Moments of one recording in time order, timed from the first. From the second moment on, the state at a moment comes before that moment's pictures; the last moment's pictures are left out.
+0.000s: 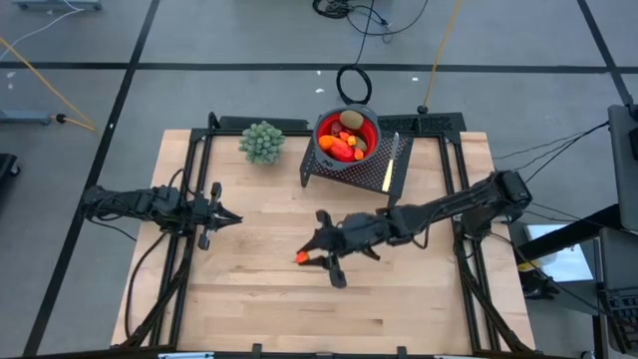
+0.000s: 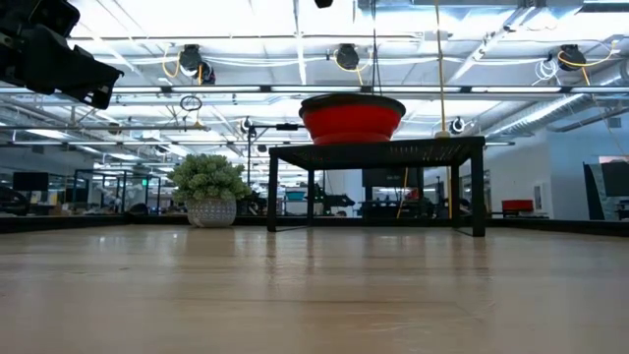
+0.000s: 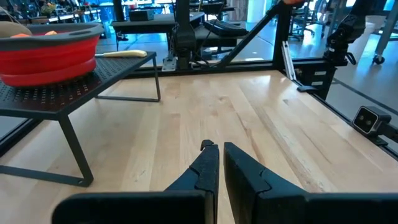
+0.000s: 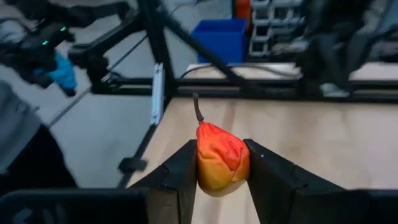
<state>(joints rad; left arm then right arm) -0.17 0.03 0.19 -0.31 -0.05 0.02 0.27 1.68 1.34 0.06 -0.02 0.15</state>
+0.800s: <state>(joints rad) -0.17 0.03 0.19 -0.31 -0.05 -0.02 0.06 1.68 1.34 0.47 -0.03 0.45</state>
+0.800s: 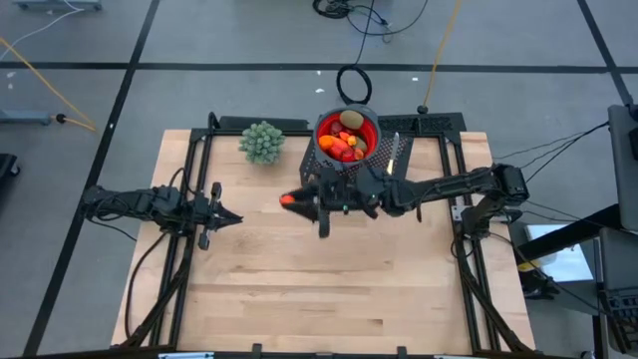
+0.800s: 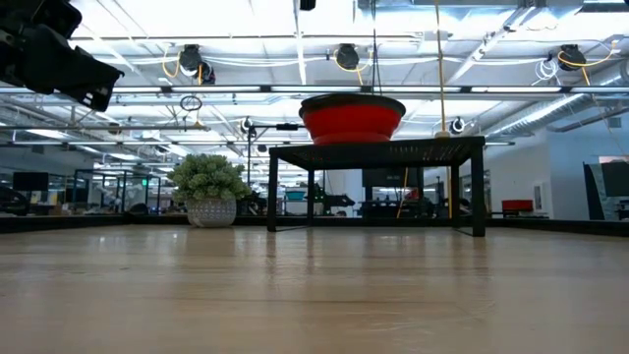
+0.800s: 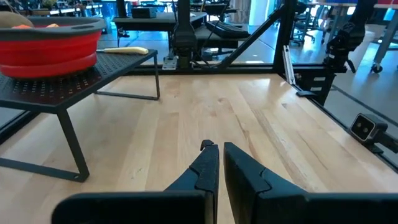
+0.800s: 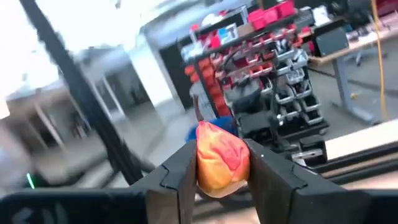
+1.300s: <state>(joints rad) -0.17 0.03 0.19 -0.31 -0.16 -0.03 -0.13 1.68 1.34 0.64 -0.36 1.24</state>
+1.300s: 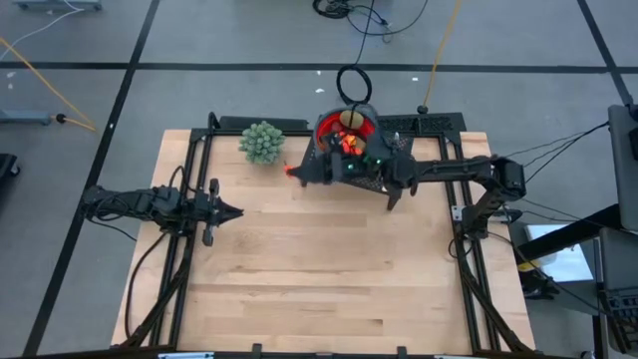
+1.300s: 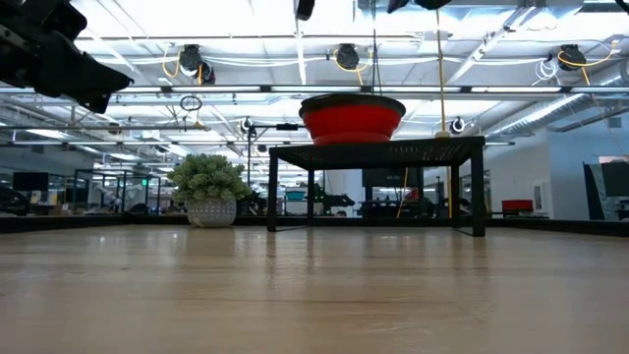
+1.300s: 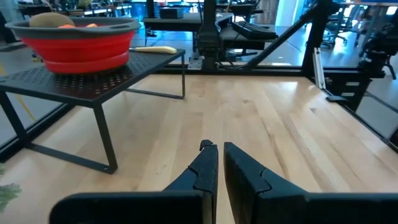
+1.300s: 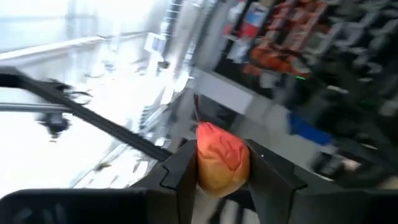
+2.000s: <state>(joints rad) -0.17 0.03 0.19 -0.31 -0.17 -0.03 -0.18 1.68 1.34 0.63 -0.46 1.05</state>
